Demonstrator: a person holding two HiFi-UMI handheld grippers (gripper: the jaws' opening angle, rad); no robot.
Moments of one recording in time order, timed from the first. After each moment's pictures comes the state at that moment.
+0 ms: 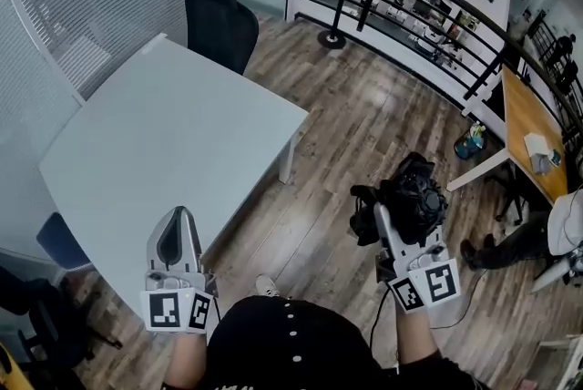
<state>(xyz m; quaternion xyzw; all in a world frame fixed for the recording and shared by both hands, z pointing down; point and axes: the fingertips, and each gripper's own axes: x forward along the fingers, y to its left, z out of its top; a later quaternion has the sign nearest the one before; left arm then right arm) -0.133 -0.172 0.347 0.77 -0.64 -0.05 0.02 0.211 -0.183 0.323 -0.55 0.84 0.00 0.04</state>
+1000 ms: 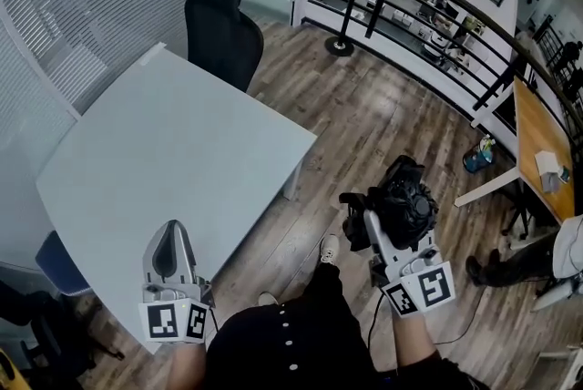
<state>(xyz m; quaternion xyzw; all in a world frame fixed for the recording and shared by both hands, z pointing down) -0.159 -0.245 0.372 0.75 -0.66 -0.04 0.03 0.182 -0.277 0.344 -0.52 0.86 -0.01 0.04</state>
